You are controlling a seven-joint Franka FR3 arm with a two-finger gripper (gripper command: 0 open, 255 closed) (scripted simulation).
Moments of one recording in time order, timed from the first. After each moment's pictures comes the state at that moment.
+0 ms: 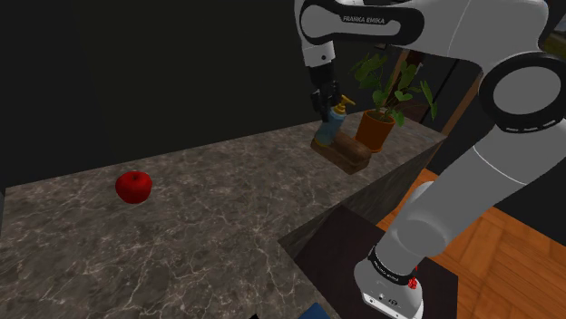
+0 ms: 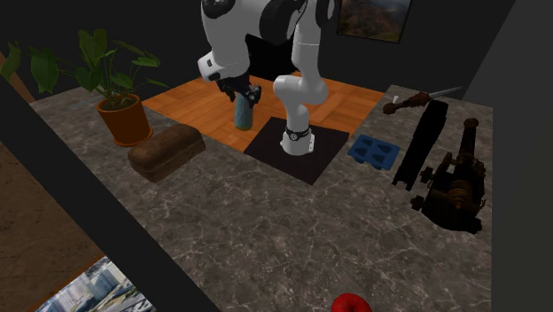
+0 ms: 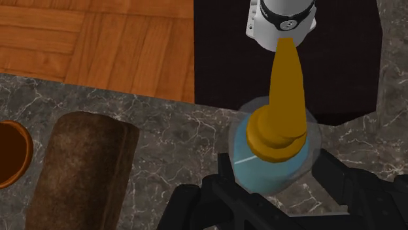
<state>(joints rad) -0.06 -0.20 -0.02 -1.87 -0.22 1.23 -0.09</state>
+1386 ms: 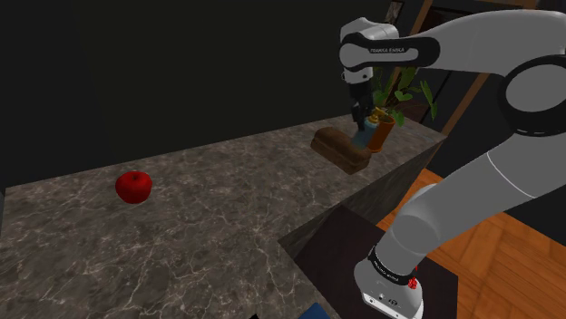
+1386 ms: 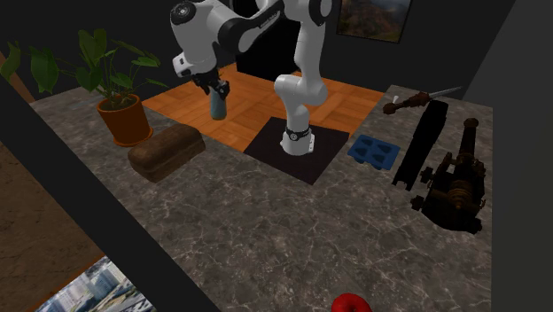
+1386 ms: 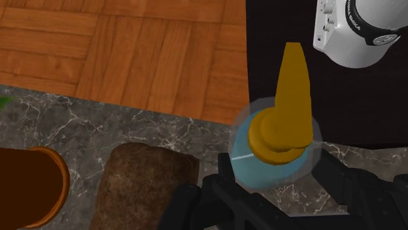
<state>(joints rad) -0.19 -0.33 -0.24 -2.10 -0.41 1.43 -0.38</state>
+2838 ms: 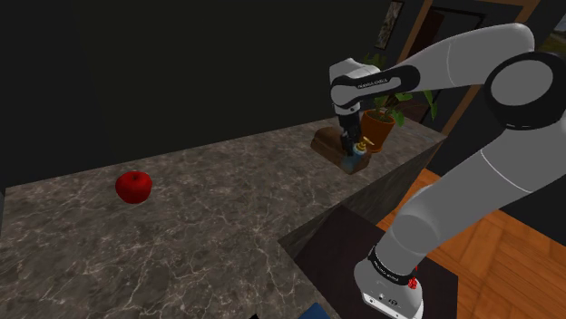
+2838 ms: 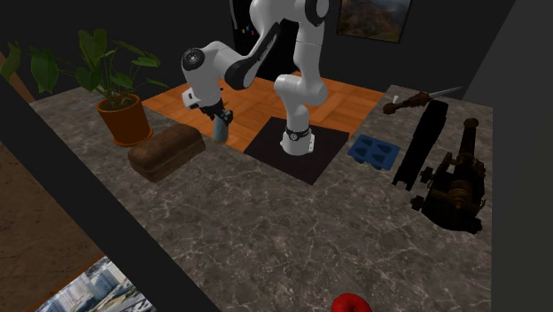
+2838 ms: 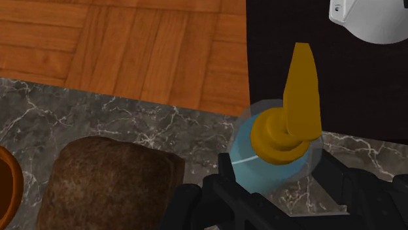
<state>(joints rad) -0.20 -0.27 -0.27 -2.34 -0.42 1.71 -0.30</state>
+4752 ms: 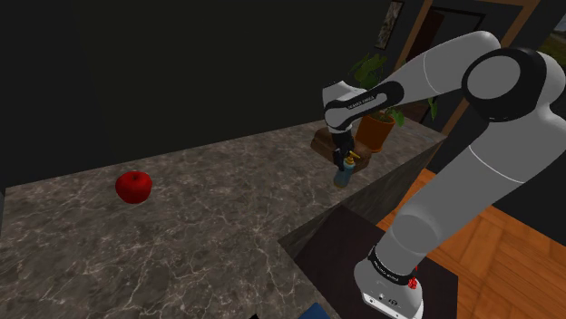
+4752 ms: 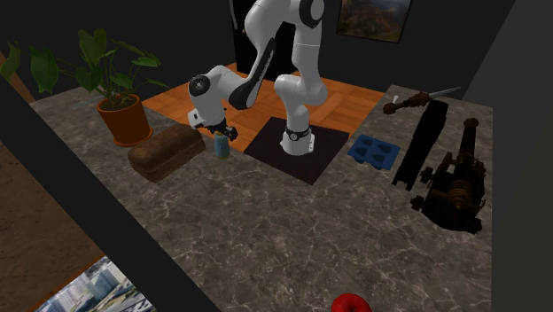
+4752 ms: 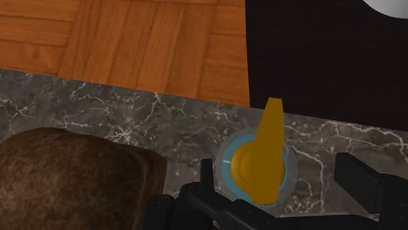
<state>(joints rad) -0.20 -0.17 -0.29 -2.45 -0.43 1.91 -0.24</state>
